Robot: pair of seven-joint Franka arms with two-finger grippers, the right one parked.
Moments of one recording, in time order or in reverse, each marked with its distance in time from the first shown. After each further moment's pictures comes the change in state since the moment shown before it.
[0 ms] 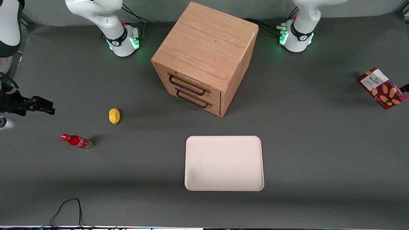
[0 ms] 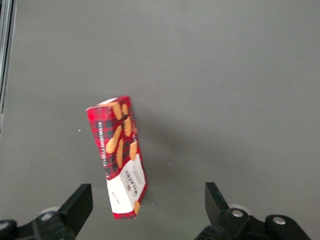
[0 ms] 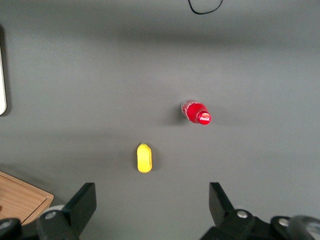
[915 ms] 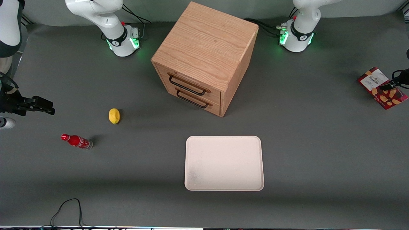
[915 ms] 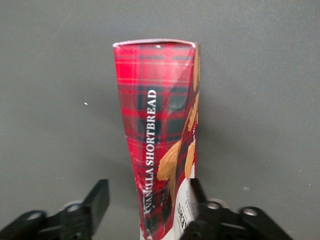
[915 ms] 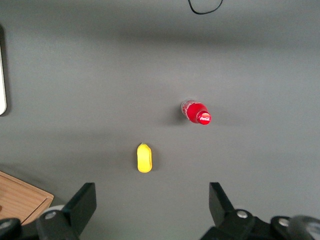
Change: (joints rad) arm 0.174 0.255 0.001 -0.176 -0.056 0.337 0.071
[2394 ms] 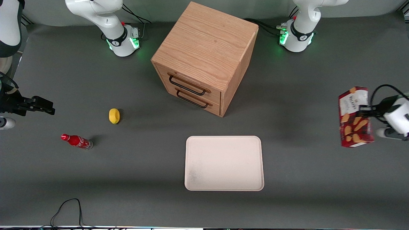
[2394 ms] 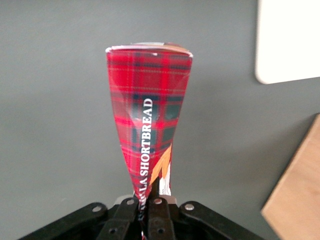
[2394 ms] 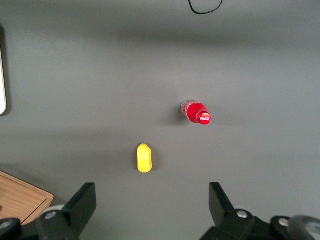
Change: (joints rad) arm -0.284 -0.036 -0.464 0.762 -0.150 -0.809 -0.070
